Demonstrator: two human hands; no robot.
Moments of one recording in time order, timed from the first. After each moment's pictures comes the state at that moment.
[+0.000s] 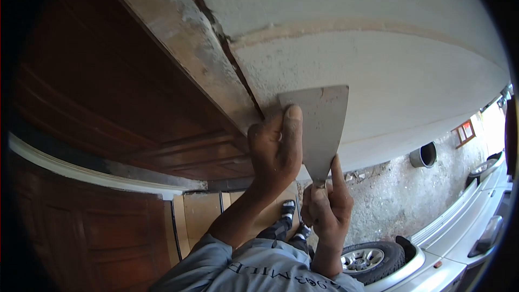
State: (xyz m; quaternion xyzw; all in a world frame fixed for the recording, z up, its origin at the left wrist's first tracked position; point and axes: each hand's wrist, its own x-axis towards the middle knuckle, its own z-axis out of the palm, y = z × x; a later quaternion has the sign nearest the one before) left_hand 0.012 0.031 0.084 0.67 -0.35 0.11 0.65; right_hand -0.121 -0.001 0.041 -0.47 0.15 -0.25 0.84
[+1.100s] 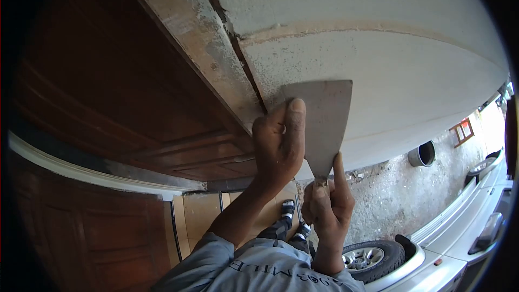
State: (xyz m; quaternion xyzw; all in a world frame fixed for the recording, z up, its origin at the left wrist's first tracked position) left_hand 0.012 0.030 0.087 0.65 -0.36 0.10 0.67; right_hand -0.126 0.008 0.047 -0.48 0.16 -0.28 0.81
